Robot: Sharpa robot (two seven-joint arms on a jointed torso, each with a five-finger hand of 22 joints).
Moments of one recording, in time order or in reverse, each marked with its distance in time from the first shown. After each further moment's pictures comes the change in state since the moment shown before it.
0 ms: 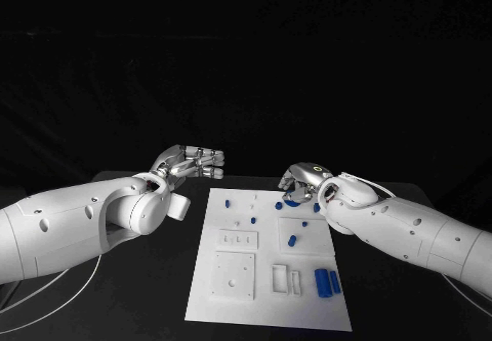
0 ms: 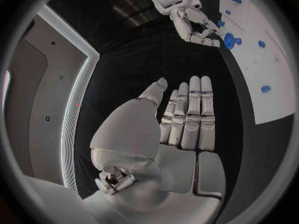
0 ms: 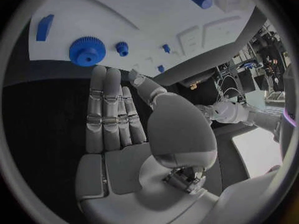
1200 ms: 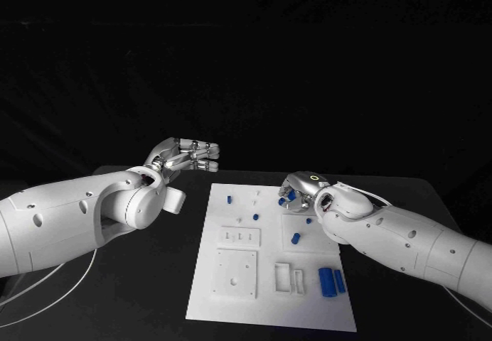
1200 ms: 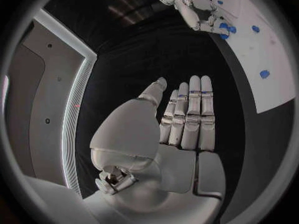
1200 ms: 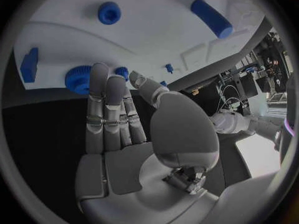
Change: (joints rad) left arm 0.021 -0.024 0.002 -0.006 -0.016 -0.014 0.017; left_hand -0.004 -0.004 -0.012 -0.006 0.000 0.000 0.000 0.000 0.000 0.000 0.000 0.000 0.000 0.007 0.000 0.004 0.002 0.000 0.000 0.000 0.004 -0.008; right arm -0.031 0.019 0.000 0.015 -0.074 0.001 -0.067; right_hand -0.025 -0.043 0.130 0.044 0.009 -0.008 0.004 0.000 0.002 -0.026 0.001 0.000 0.000 0.025 -0.007 0.235 0.018 0.018 0.132 -0.017 0.077 0.176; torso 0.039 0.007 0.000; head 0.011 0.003
